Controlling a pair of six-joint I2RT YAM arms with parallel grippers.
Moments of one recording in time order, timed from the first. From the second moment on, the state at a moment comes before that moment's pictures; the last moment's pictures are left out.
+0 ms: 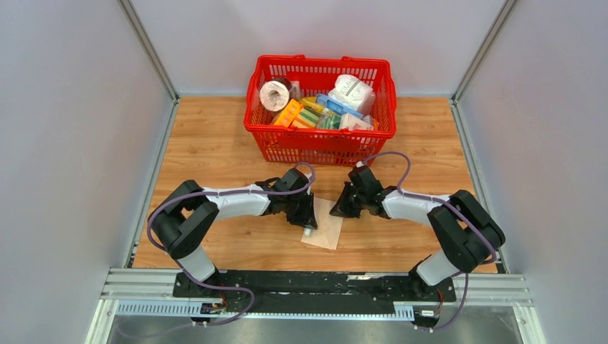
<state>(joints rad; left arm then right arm) -0.84 1.66 0.84 -0.19 0.27 -0.72 0.60 1.54 0.65 -0.03 -0.21 0.97</state>
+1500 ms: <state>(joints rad) -0.82 1.15 0.69 0.21 0.65 -0.69 0.72 1.00 0.85 -0.21 -0.27 0.82</state>
